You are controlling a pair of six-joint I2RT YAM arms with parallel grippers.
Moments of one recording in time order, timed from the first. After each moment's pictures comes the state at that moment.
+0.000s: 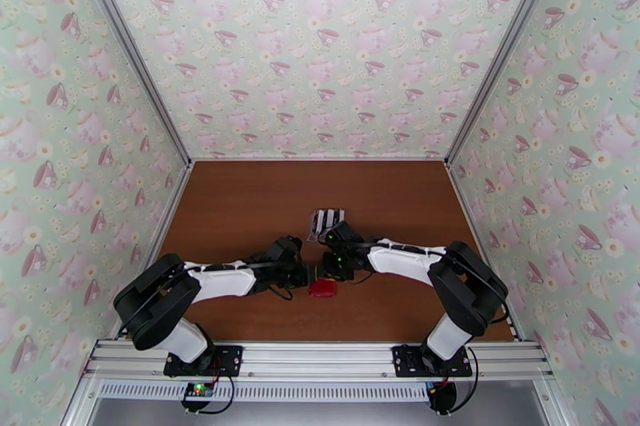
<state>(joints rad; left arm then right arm) -0.76 1.58 0.60 0.07 0.28 -0.90 0.77 1.67 0.89 -0.33 -0.36 0.79</state>
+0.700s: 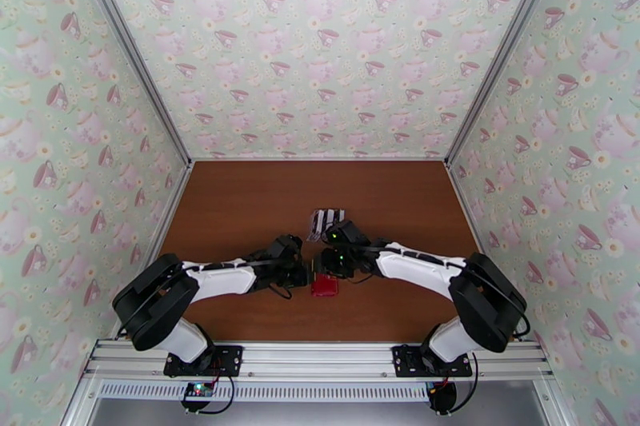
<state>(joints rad) -0.74 1.57 0.63 -0.01 0.28 -0.84 0.77 1.52 0.86 -0.30 -0.33 0.80</state>
